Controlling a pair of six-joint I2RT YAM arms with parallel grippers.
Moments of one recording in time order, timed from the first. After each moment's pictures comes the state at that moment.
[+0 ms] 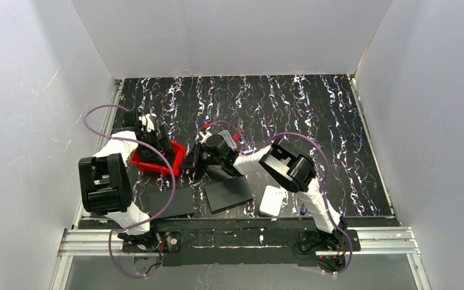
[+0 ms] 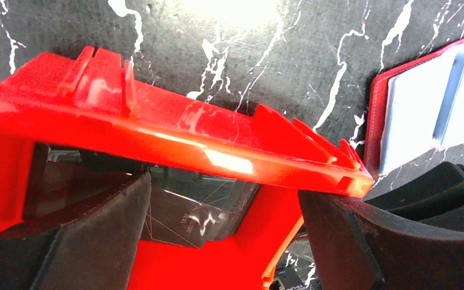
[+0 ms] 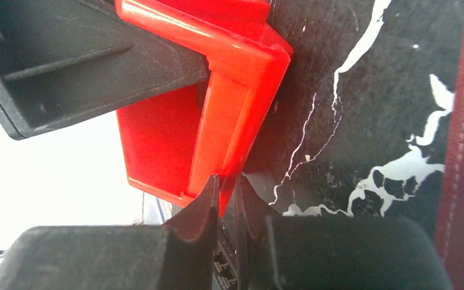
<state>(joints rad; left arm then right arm) 0.14 1.61 0.97 -0.53 0.30 -0.18 0.99 2.29 1.34 0.60 -0.34 1.13</state>
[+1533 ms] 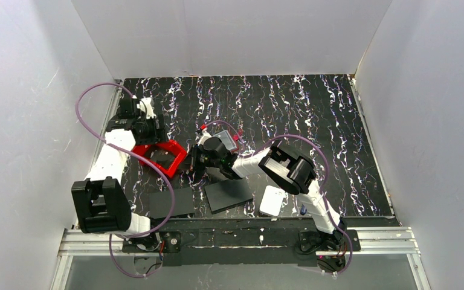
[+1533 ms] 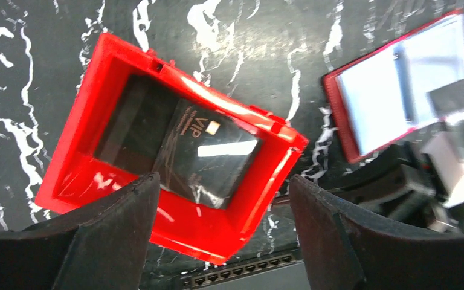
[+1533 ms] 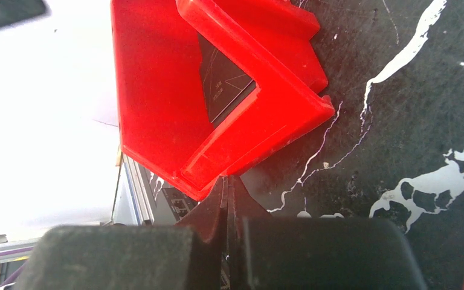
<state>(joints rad) 0.07 1.42 1.11 -0.68 0.19 -0.04 1.02 2.27 1.33 0.62 -0.26 0.99</state>
